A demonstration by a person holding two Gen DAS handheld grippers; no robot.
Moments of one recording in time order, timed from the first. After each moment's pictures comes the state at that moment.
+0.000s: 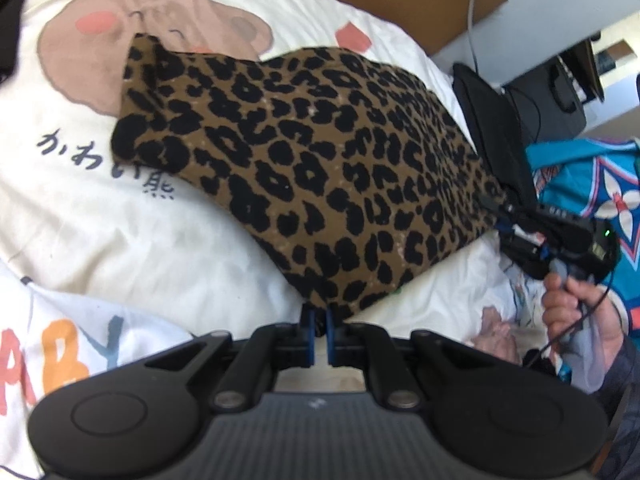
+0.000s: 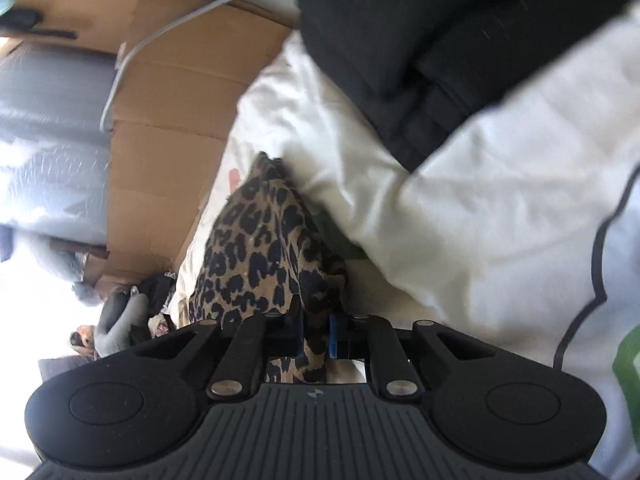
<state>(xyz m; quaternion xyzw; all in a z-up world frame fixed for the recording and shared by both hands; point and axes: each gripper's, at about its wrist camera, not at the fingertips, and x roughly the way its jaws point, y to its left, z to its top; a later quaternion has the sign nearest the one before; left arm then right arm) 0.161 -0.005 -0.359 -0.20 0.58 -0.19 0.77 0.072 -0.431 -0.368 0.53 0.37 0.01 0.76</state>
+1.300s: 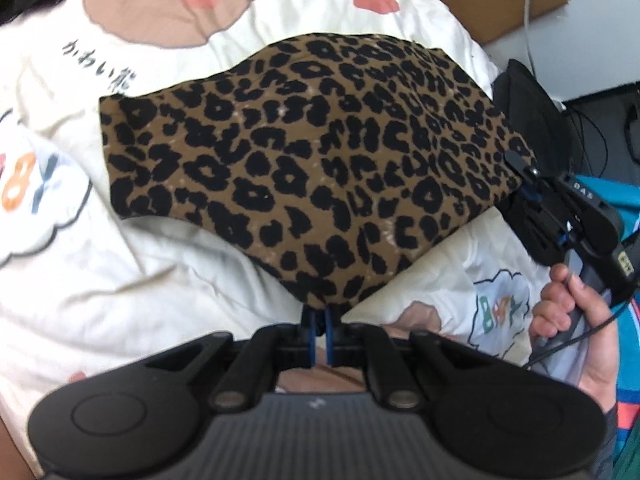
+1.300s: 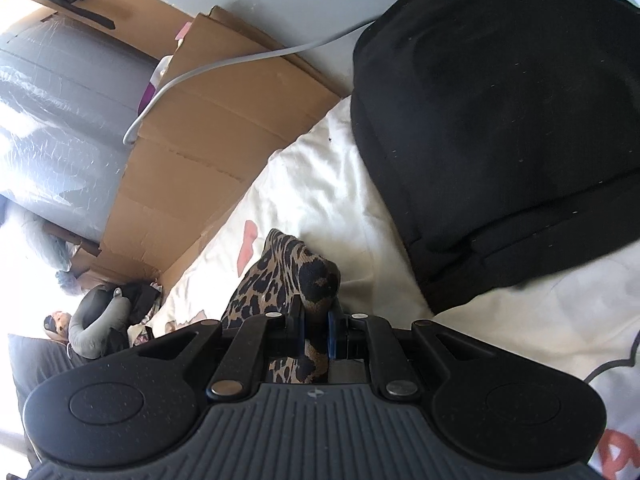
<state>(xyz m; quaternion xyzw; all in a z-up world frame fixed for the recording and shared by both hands) 0.139 -0.125 -0.322 -0.26 0.64 -0.03 0.72 0.100 -0.469 -0.323 0.45 0.35 0.00 0.82</state>
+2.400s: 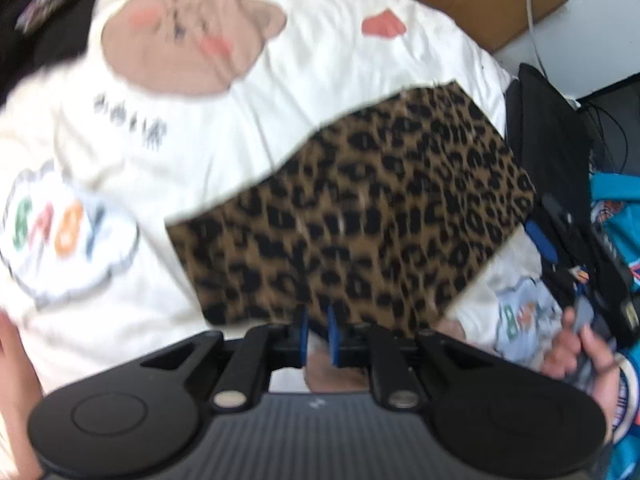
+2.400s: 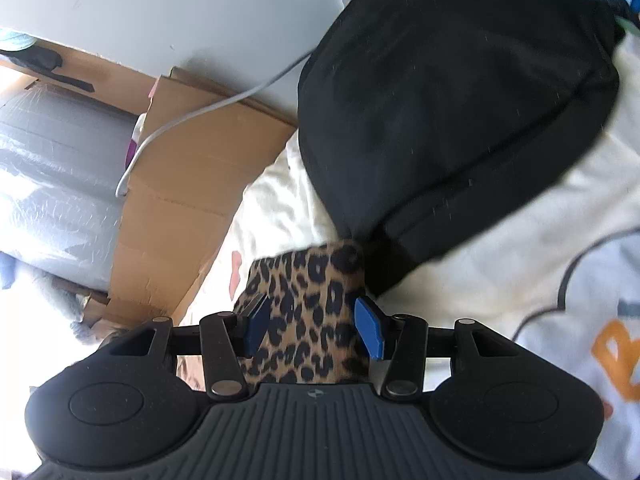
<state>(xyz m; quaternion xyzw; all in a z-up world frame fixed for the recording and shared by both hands) 0.172 -0.106 -0.259 -0.18 0.64 0.00 0.75 0.045 -0.486 -0.338 0.52 0.31 -0.04 0.80</state>
